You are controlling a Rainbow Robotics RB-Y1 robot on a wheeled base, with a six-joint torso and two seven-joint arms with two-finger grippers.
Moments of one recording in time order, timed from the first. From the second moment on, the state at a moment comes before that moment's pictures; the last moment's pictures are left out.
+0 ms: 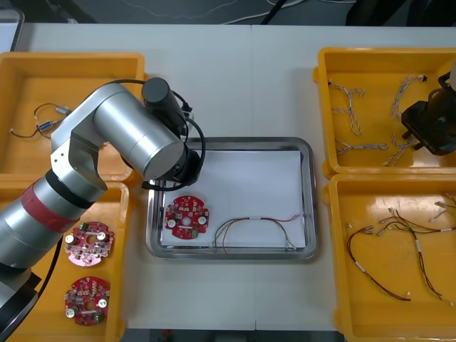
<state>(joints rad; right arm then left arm) -0.85 -0.68 0.02 -0.87 -0.56 1.38 0.68 -0.65 0.46 -0.53 -1.74 0.44 1.57 -1.04</state>
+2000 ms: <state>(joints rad) -0.85 -0.71 -0.06 -1.59 -0.64 1.91 1.72 -0.64 0.52 -0.17 -1.95 0.65 1.84 -1.03</state>
